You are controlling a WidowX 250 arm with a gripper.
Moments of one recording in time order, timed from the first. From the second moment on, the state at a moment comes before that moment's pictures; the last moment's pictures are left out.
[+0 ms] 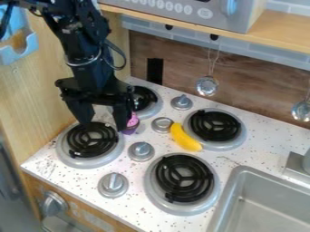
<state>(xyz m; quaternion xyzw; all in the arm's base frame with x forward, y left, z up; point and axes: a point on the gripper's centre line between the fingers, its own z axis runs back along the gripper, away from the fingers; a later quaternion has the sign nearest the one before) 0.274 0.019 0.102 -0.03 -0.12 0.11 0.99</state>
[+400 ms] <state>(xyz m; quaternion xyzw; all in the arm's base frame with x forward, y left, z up) 0.302 0.012 0.054 -0.01 -0.06 0.15 0.99</state>
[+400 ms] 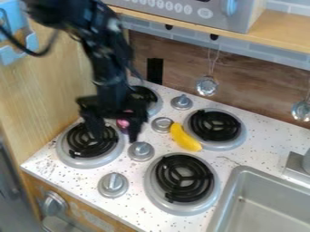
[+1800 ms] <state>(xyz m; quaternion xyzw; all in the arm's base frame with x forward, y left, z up) 0.445 -0.018 -0.031 -0.06 -0.21 0.41 0.89</state>
